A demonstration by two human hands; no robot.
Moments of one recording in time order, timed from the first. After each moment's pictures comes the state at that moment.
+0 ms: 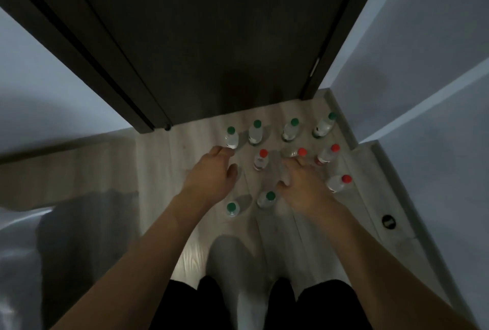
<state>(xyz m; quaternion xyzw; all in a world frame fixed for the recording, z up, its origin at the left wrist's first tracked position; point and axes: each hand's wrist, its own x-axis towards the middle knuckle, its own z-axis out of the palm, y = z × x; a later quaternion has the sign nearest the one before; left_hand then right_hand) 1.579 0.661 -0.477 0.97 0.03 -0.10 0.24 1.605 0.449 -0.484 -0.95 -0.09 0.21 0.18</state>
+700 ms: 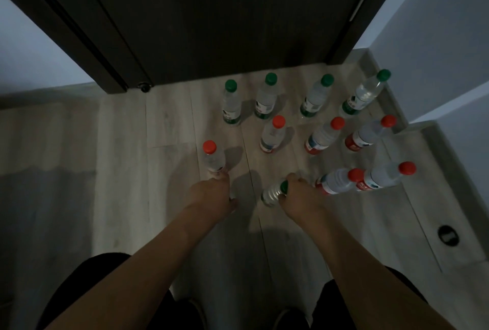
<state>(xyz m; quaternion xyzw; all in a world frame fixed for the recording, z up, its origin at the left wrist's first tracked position) 1.562 0.652 -0.830 0.97 0.05 -0.24 0.10 1.612 0.446 -0.832 -0.95 -0.04 0.30 0.10</state>
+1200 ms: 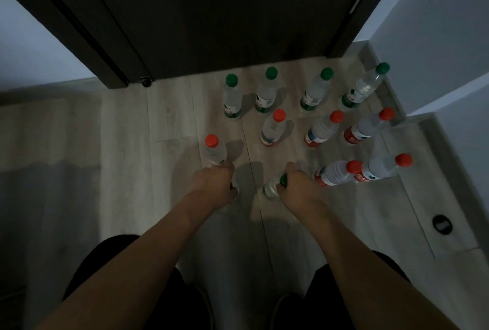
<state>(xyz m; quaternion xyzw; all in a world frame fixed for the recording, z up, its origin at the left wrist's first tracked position) 1.572 0.660 -0.830 0.97 0.00 -0.20 0.10 1.607 0.453 -0.822 -0.95 -0.05 0.25 0.15</state>
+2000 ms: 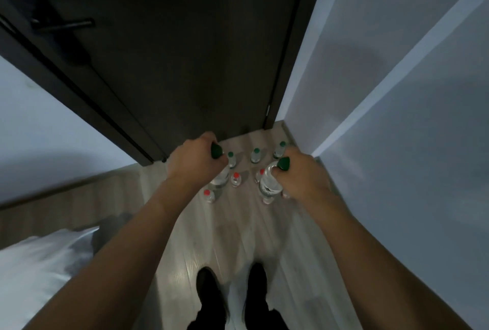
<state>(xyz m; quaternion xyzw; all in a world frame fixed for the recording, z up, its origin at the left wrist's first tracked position) 1.582 0.615 -0.136 0.98 0.05 -0.04 0.19 1.580 0.386 -0.138 -0.96 0.02 0.14 0.22</state>
